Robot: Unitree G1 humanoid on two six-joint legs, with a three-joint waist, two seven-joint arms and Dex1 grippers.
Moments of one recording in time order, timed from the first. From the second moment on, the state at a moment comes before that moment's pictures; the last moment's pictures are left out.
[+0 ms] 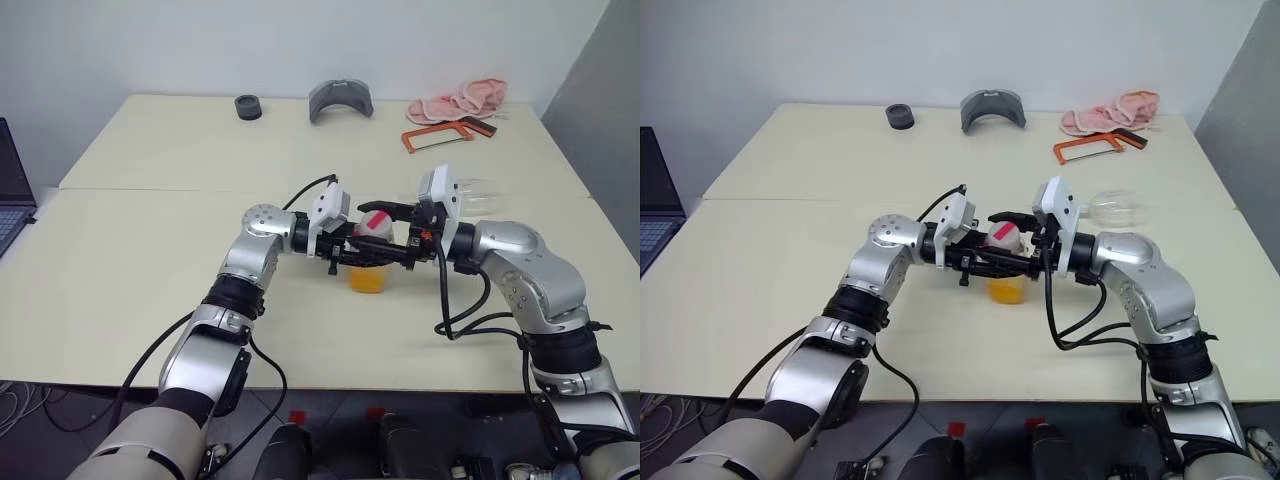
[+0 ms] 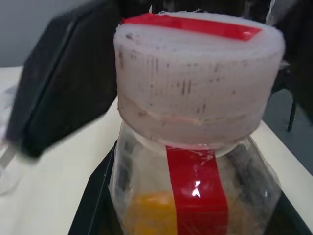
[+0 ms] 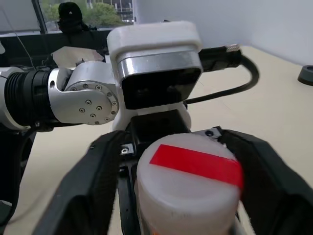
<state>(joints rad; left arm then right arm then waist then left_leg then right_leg) -0.92 0.24 -0.16 0.62 -0.22 0.00 -1.45 -0.58 -0.45 0.10 -0.28 0.49 0.58 0.87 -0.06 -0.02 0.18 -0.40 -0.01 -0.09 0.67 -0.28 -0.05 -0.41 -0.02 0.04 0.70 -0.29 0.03</state>
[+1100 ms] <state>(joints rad) -0.90 0.25 -0.16 0.61 -0.22 0.01 -1.43 -0.38 -0.44 0.03 -0.54 0.41 0.60 0.54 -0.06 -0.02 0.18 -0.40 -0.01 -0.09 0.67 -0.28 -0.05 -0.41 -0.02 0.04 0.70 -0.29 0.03</state>
